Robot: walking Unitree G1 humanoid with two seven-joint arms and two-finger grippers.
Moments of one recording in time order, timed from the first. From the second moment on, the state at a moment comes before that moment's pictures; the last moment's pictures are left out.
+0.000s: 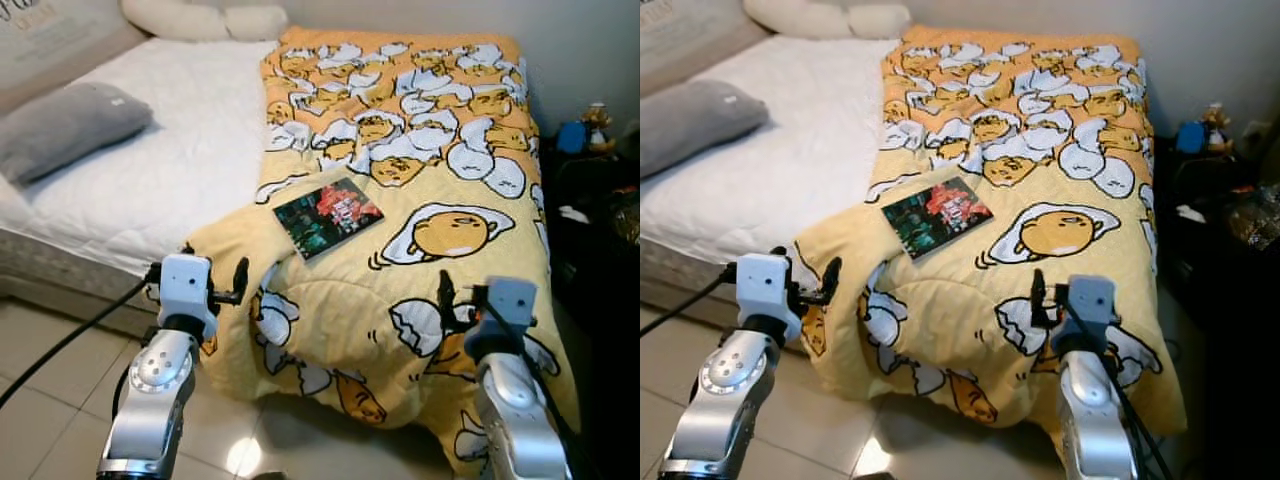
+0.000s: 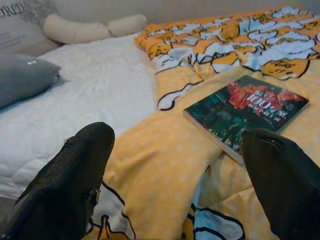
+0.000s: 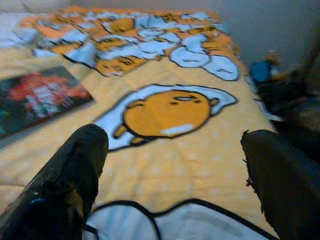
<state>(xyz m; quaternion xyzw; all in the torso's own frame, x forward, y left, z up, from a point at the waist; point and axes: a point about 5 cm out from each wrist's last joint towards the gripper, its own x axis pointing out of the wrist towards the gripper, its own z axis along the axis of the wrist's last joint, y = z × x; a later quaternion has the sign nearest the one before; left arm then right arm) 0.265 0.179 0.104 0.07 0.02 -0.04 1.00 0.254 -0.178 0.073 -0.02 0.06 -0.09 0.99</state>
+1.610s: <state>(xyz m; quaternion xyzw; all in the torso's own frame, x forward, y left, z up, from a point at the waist) 0.258 0.188 0.115 0.08 0.03 0.00 1.00 0.274 -0.160 0.077 0.11 0.09 0.01 0.99</state>
